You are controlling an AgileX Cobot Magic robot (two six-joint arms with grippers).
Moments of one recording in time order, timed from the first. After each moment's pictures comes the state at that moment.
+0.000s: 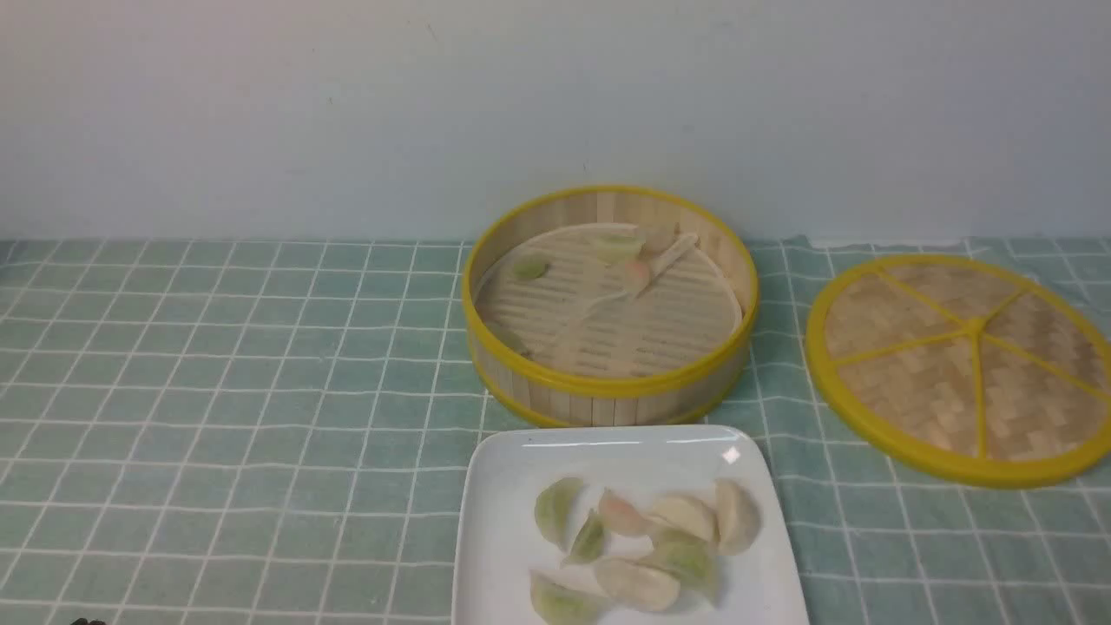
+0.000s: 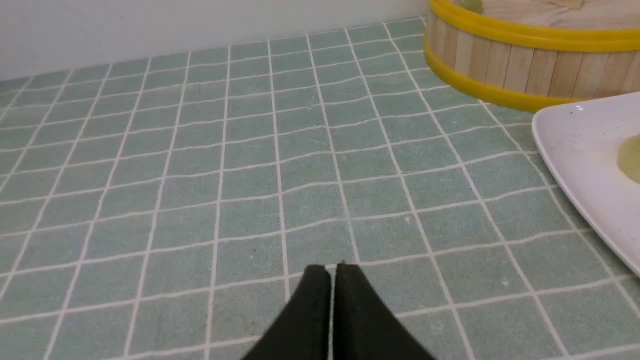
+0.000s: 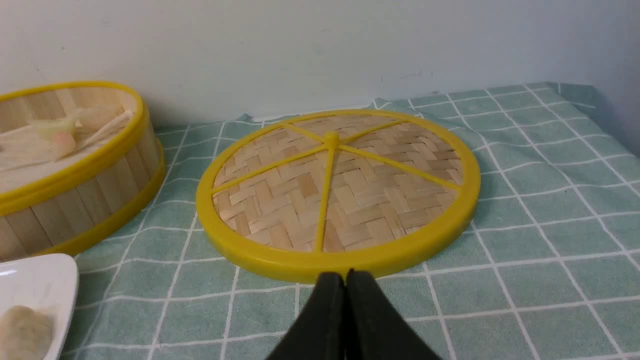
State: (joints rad) right arm -0.04 -0.01 0.02 -0.13 0.38 0.28; left arm -0.11 -0.01 0.03 -0.07 0.38 0.11
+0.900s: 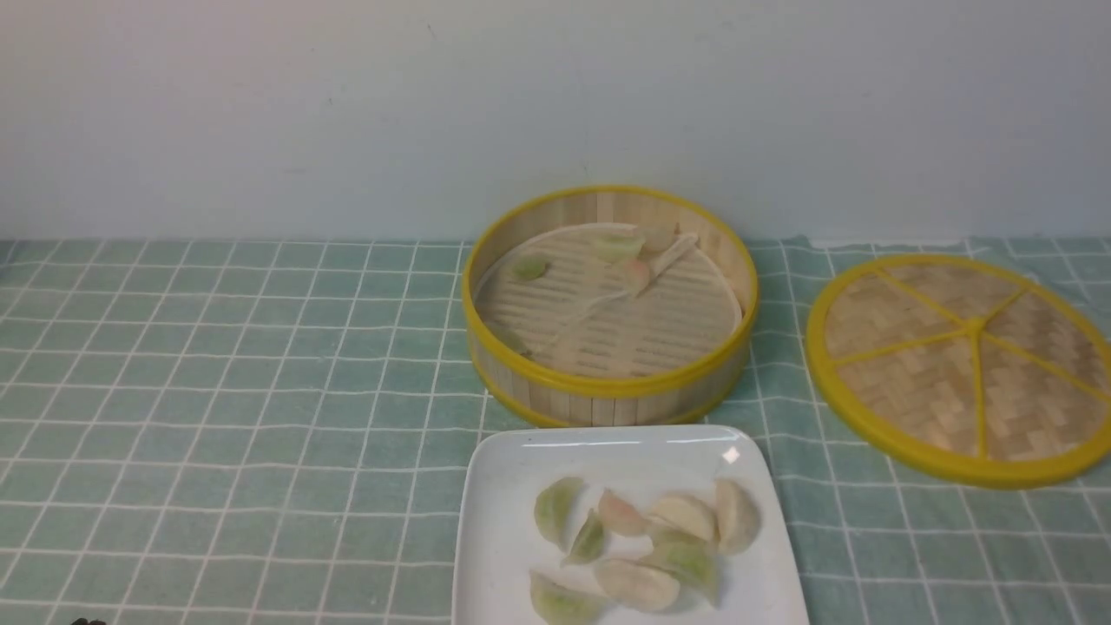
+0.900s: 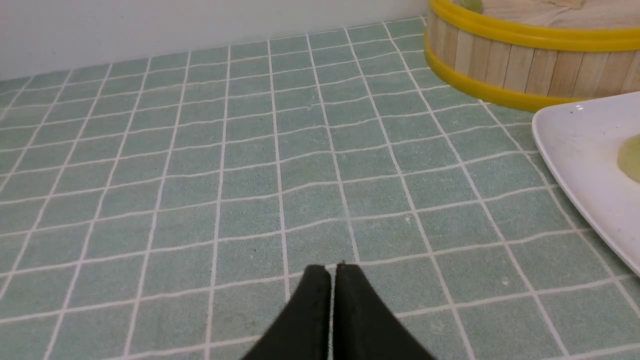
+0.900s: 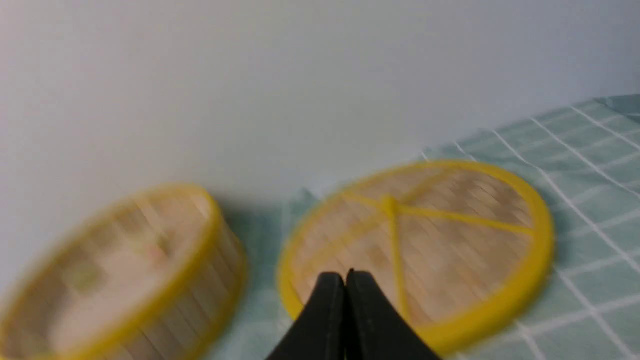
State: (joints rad) right arm -0.04 -0.01 0.03 0.10 0.13 0.43; left arm -0.11 -0.01 0.03 -0.07 0.38 0.11
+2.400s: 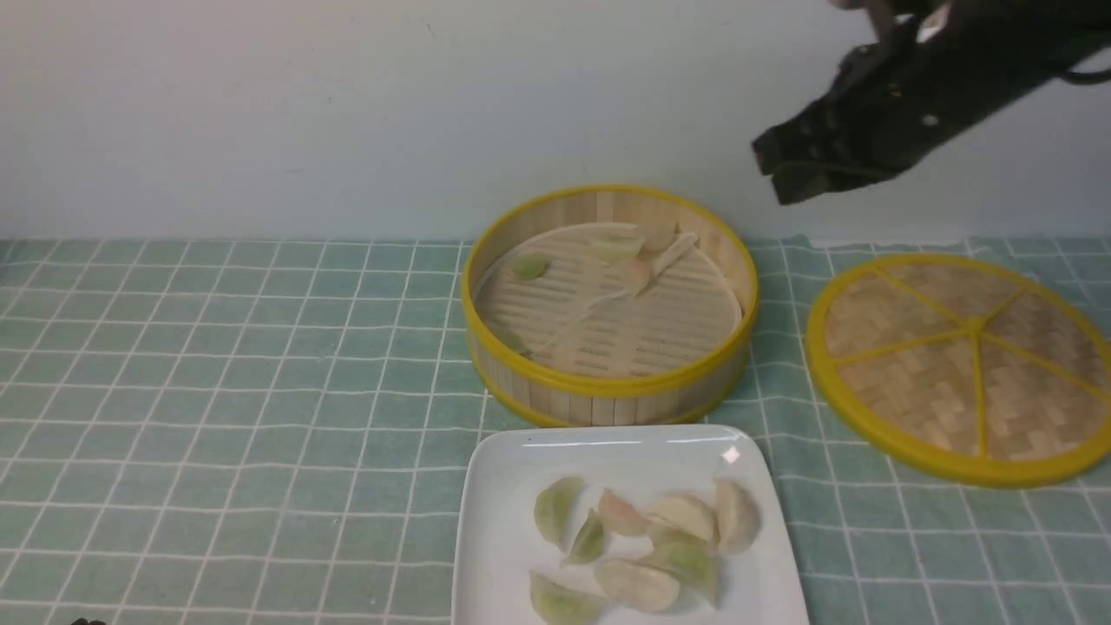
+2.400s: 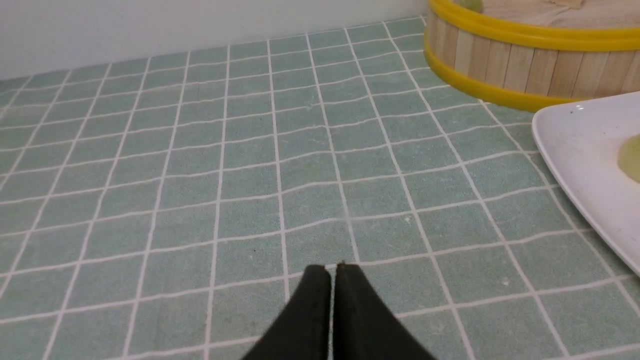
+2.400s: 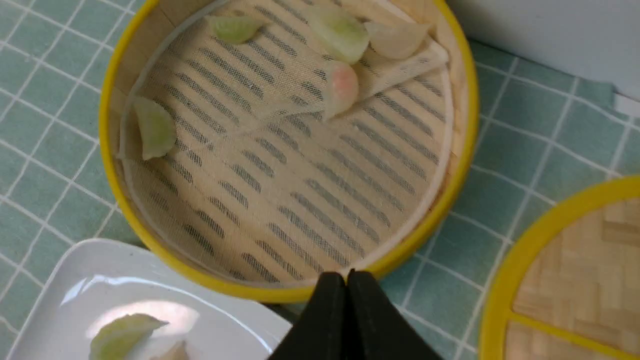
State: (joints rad) right arm 0.31 1.82 -1.72 0.24 1.07 -0.17; left arm -0.11 -0.01 0.03 -0.07 0.38 0.11
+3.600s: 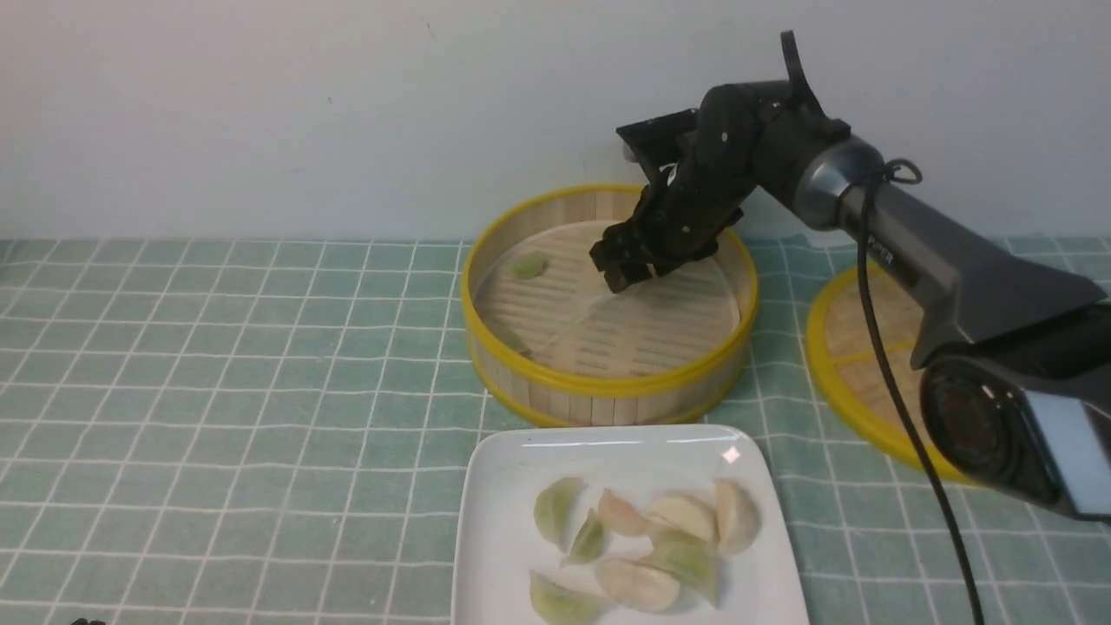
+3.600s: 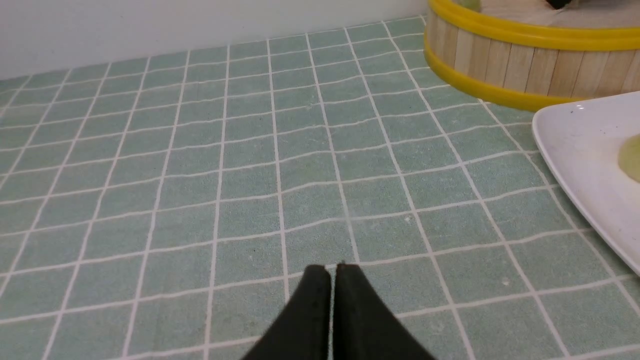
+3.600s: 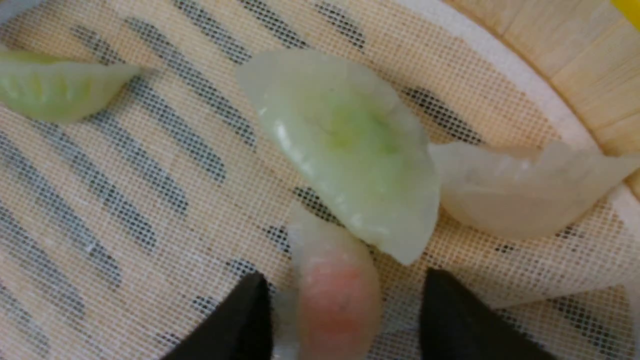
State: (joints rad) right arm 0.38 2.61 -2.48 0.19 1.12 -0.16; left arm -0.11 -0.01 0.03 -0.07 0.38 0.11
